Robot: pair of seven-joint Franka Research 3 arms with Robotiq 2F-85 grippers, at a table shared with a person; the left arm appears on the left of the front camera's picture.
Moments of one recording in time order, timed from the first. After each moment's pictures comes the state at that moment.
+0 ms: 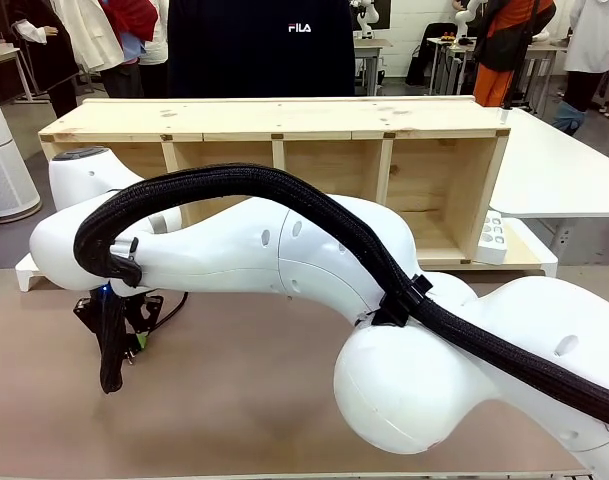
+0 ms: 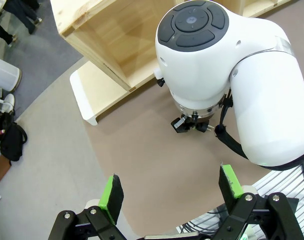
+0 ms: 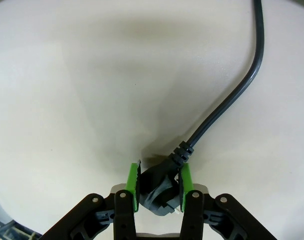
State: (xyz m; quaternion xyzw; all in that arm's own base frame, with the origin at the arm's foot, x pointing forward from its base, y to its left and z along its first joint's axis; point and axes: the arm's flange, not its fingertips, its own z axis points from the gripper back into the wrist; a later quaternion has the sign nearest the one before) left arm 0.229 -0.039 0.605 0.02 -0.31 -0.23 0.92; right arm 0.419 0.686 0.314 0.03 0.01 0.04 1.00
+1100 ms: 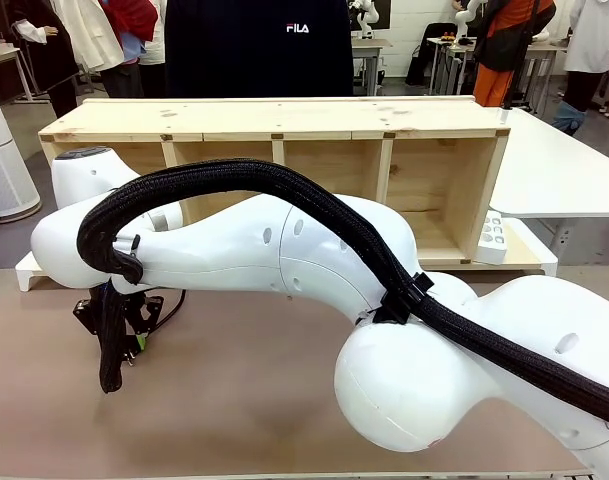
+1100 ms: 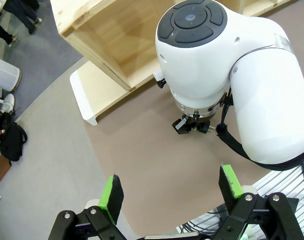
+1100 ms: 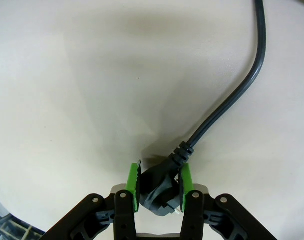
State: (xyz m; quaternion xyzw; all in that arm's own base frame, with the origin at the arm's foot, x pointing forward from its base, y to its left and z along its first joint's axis) left arm 0.229 -0.039 0.605 0.02 -0.31 -0.23 0.92; right arm 0.419 0.686 0.314 0.03 0.02 0.06 1.00
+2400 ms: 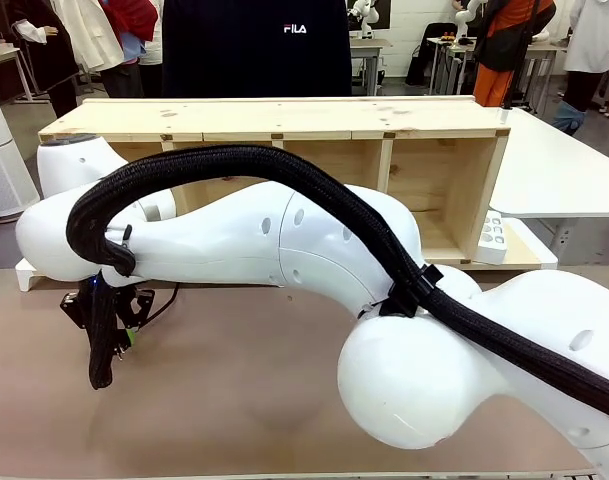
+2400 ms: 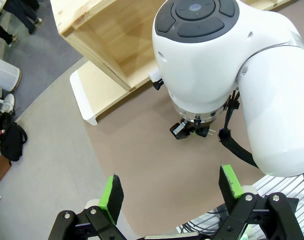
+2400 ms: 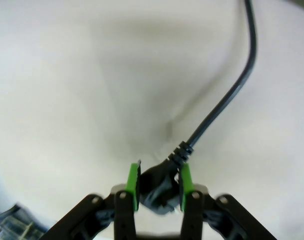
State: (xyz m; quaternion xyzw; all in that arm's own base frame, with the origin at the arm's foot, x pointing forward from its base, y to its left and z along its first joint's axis) left arm 0.229 -0.039 0.605 0.02 -0.31 -0.23 0.92; right arm 0.405 0.691 0.342 0.04 0.01 0.07 1.00
